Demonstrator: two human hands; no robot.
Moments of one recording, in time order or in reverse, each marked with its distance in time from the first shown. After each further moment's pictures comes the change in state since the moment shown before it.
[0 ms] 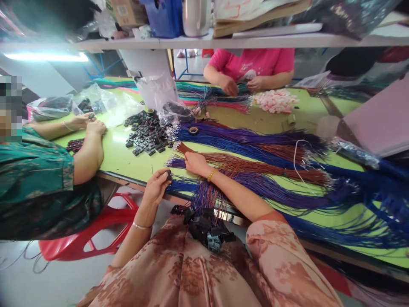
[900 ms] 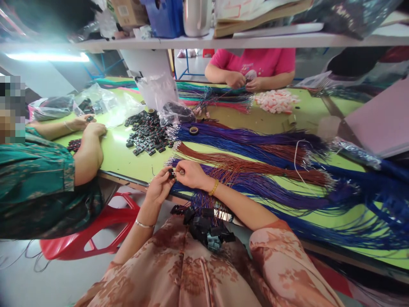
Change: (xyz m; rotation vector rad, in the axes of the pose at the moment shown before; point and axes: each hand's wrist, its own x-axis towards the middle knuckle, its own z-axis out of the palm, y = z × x) left_hand 0.004 -0.005 0.007 -0.227 -0.116 -0.080; right_hand -0.041 -0.028 -0.001 0.490 0.253 -0.280
